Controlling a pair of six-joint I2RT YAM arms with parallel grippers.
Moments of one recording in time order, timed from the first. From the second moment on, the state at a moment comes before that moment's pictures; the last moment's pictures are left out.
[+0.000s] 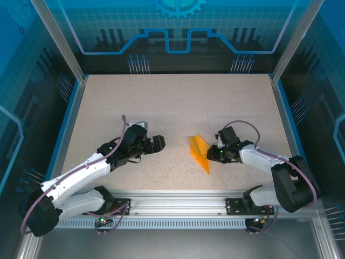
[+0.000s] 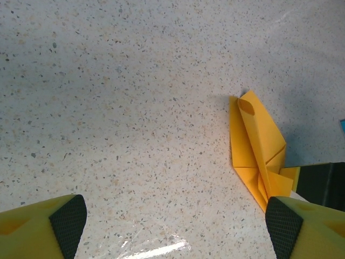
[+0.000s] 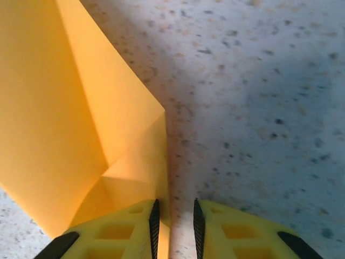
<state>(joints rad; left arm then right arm) -0.66 1.05 0.71 -0.45 -0.05 -0.82 0.38 1.33 0.54 -0.36 -0.23 0.56</state>
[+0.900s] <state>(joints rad) -0.66 1.06 0.71 -0.45 -0.05 -0.82 0.50 1.27 0.66 -0.55 -0.22 0.38</state>
